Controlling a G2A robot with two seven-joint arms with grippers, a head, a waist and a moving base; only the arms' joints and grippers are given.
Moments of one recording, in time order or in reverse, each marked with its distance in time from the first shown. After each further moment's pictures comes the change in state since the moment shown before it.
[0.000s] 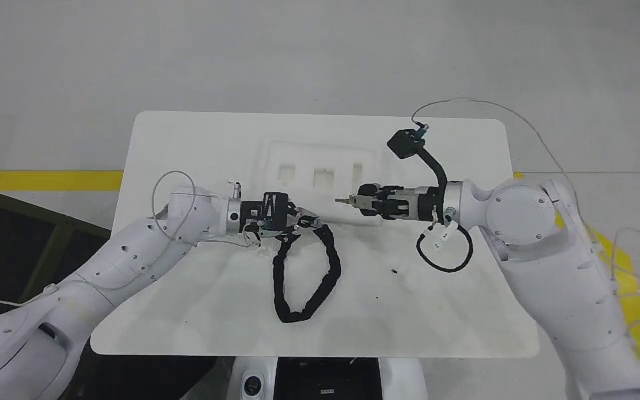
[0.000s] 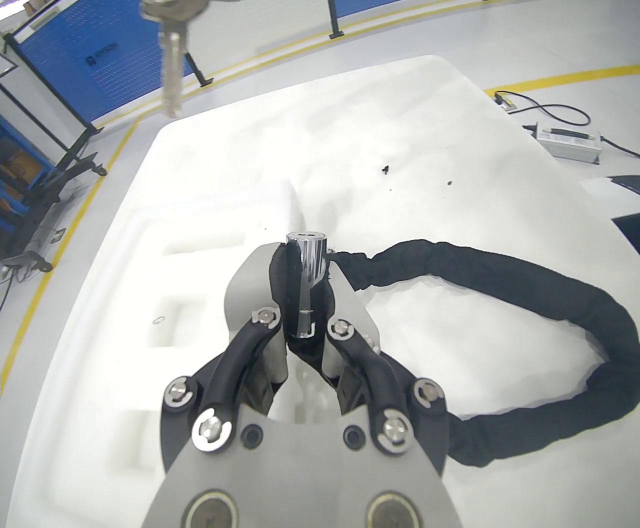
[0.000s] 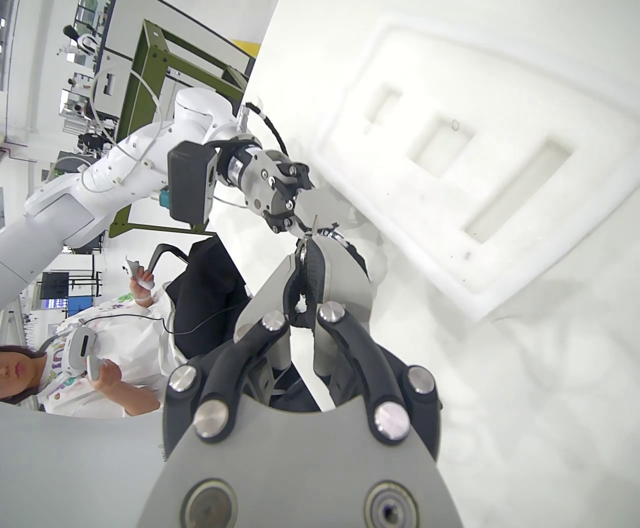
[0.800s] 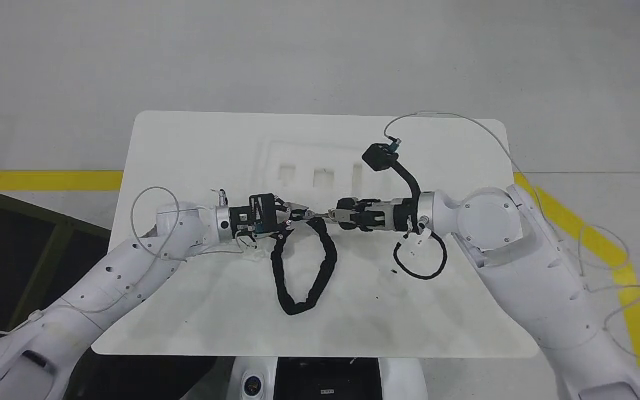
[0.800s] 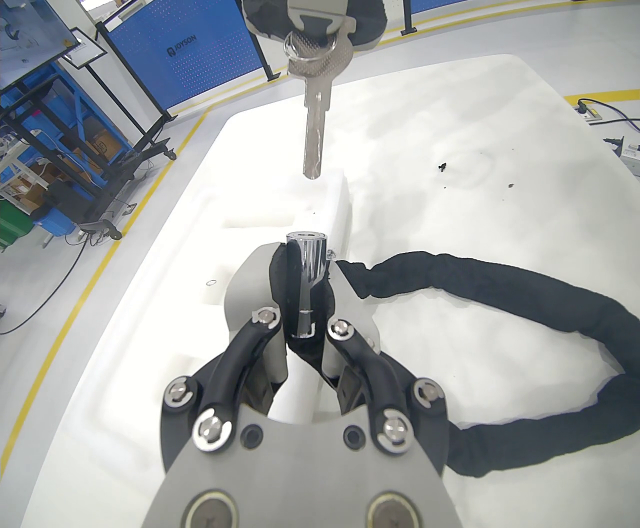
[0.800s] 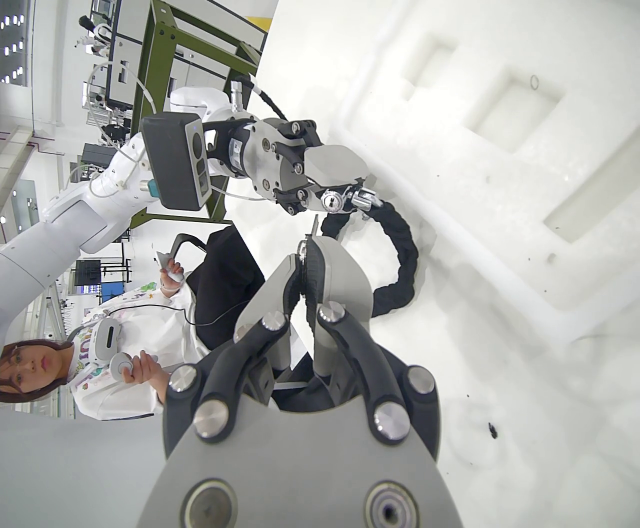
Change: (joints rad) left arm 0.148 0.049 -0.143 -0.107 -0.022 0.124 -0.084; right arm 0.016 -0.022 -0.107 0.036 0.048 0.027 -0.061
